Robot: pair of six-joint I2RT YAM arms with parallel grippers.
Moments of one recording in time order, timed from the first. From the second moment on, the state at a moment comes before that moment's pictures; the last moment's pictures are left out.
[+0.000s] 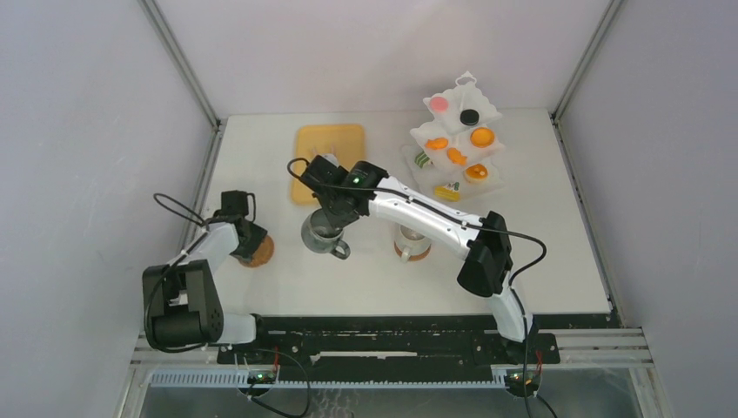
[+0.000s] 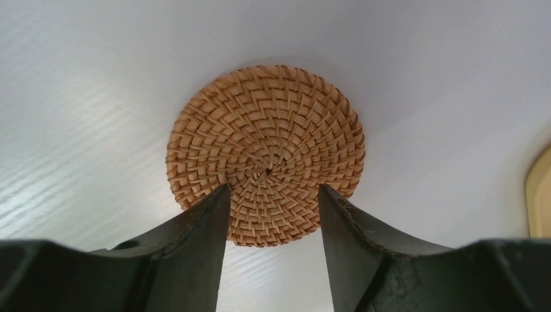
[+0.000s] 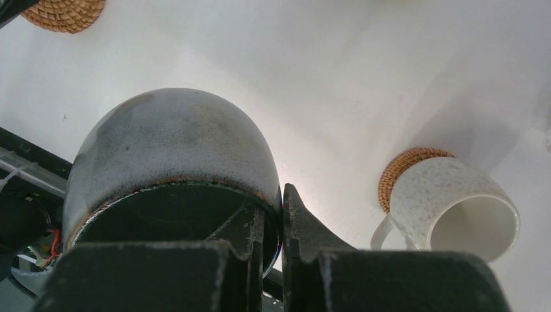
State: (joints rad) left arm 0.15 1.35 0.68 -0.49 -0.26 -0.96; right arm 1.04 2.09 2.14 -1.14 0.23 0.44
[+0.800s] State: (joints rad) left arm -0.33 1.62 0.95 -0.63 -0.29 -0.96; right arm 0.88 1.89 1.86 -1.14 0.25 0.44
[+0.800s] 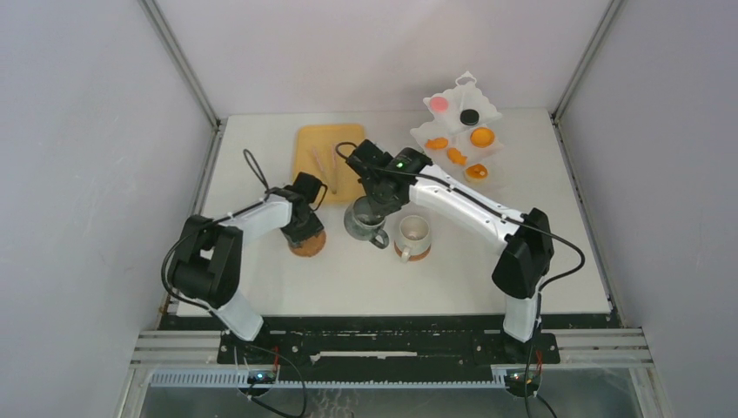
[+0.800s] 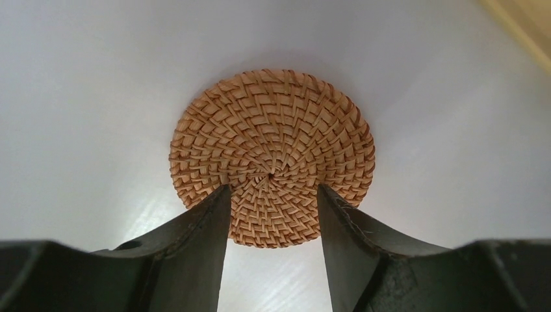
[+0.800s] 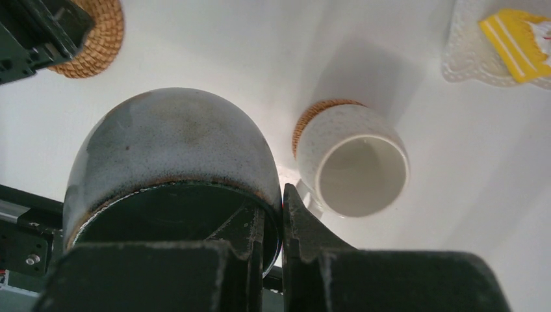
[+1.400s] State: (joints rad) left arm -0.61 1.80 1.15 -0.67 -0.23 -0.98; right arm 0.81 1.77 1.76 -1.13 0.25 0.44
